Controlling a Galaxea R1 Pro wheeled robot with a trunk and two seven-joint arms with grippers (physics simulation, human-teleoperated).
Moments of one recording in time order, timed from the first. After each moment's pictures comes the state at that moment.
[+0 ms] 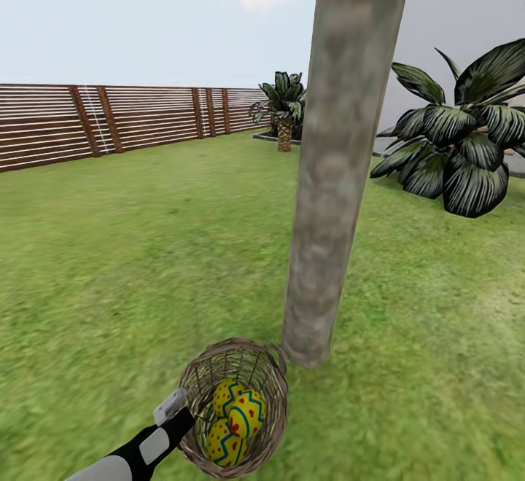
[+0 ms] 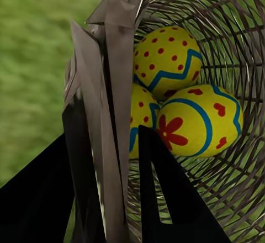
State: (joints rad) left arm -0.62 -0.04 0.57 -0.08 0.15 0.02 -0.03; right arm -0.30 -0.02 -0.28 0.06 0.41 -0.08 -0.03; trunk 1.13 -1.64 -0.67
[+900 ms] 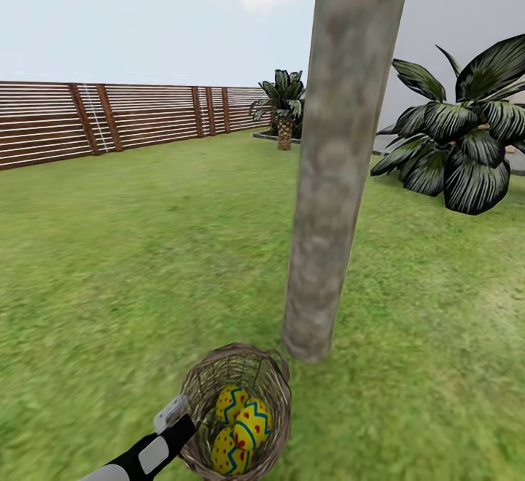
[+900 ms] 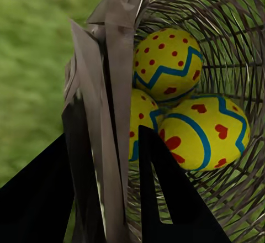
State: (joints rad) left arm -0.60 -0.04 0.57 -0.08 0.16 0.02 -0.05; right arm -0.30 -0.02 -0.28 0.06 0.42 -0.08 -0.02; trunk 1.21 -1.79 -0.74
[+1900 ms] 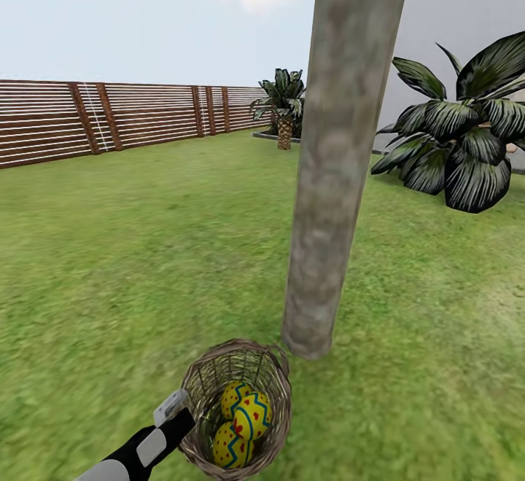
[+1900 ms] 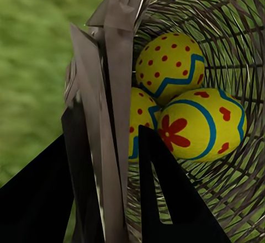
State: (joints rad) left arm -0.60 -0.04 0.56 -0.13 0.17 0.09 -0.06; right arm -0.30 -0.02 -0.28 0.06 0.42 -0.08 -0.03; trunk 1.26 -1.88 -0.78
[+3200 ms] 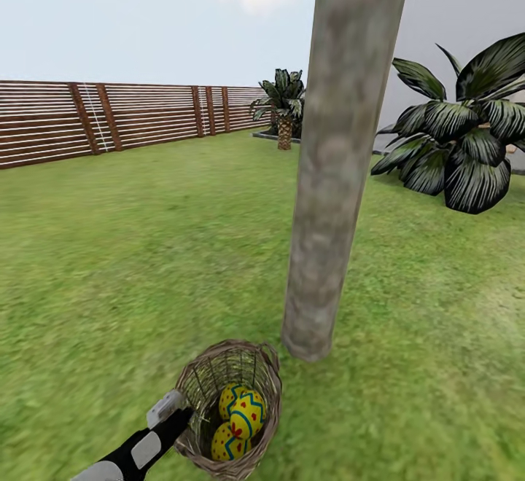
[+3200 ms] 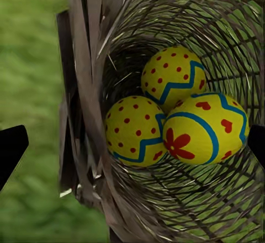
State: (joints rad) left arm -0.60 -0.01 0.57 -0.11 0.16 0.04 -0.05; right arm -0.30 -0.02 -0.28 0.06 0.42 -0.08 -0.03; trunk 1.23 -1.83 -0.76
